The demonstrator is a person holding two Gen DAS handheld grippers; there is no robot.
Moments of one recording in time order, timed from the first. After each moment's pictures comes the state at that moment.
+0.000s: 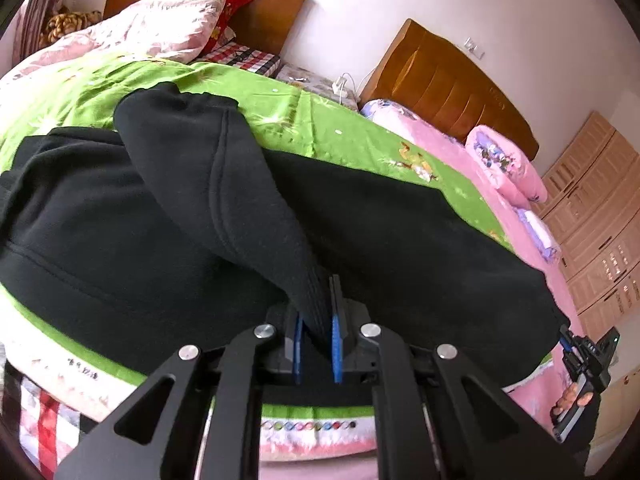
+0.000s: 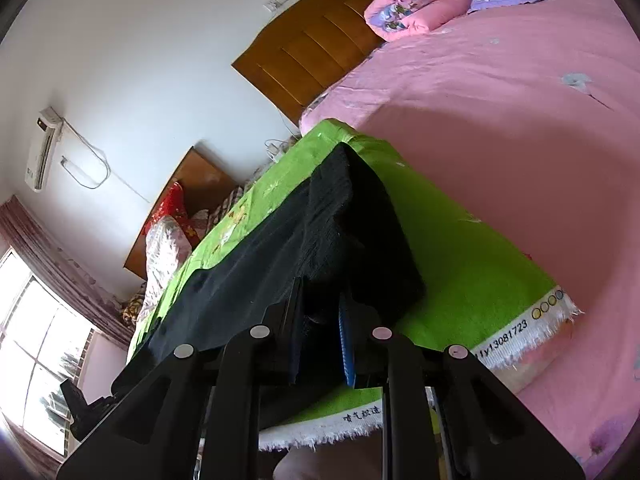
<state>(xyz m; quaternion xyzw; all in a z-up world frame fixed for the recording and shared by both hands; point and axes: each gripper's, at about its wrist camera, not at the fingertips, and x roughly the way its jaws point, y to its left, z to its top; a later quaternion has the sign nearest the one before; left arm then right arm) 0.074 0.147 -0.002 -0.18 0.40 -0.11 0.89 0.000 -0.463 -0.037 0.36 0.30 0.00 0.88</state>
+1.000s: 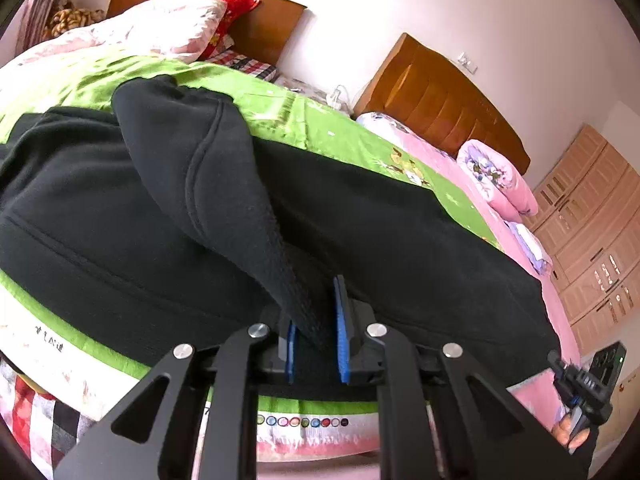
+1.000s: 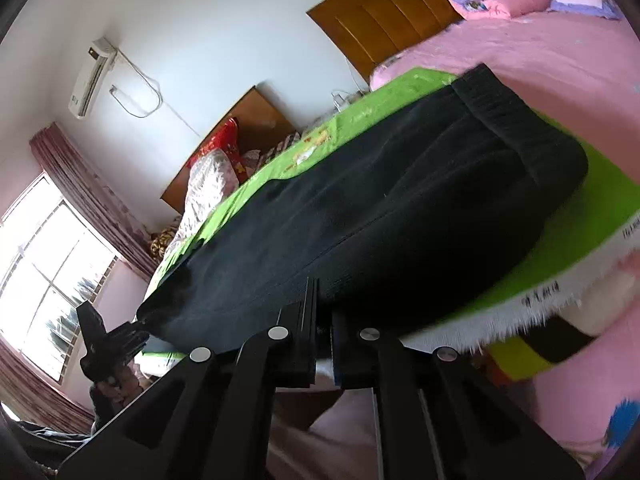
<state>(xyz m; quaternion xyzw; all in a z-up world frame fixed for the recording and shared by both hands) 0.068 0.136 -0.018 -0.21 0.37 -0.11 0.90 -0.023 -0.359 -0.039 0.30 0.34 0.12 0.88</state>
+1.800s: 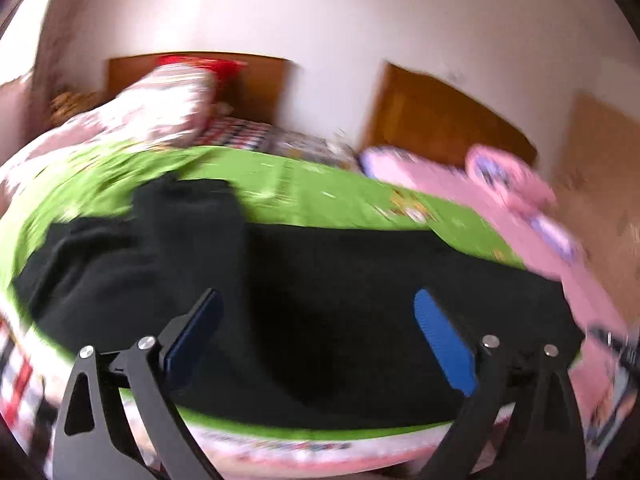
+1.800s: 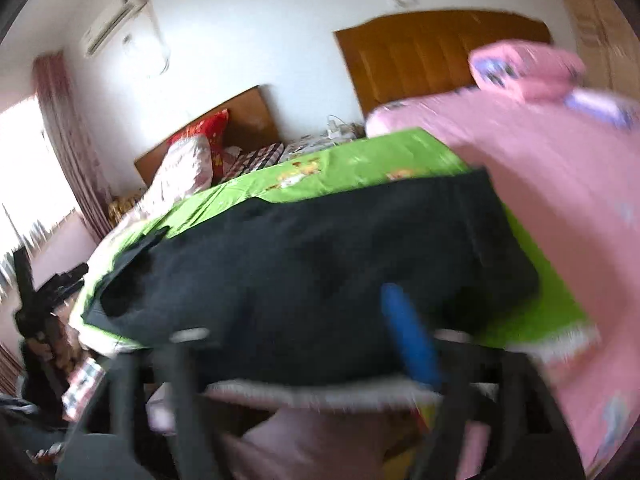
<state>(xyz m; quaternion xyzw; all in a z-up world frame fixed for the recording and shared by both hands) 0.060 0.099 0.036 -0.08 0.30 -0.09 0.95 0.004 -0.311 0.025 0.10 0.32 0.08 0.94</state>
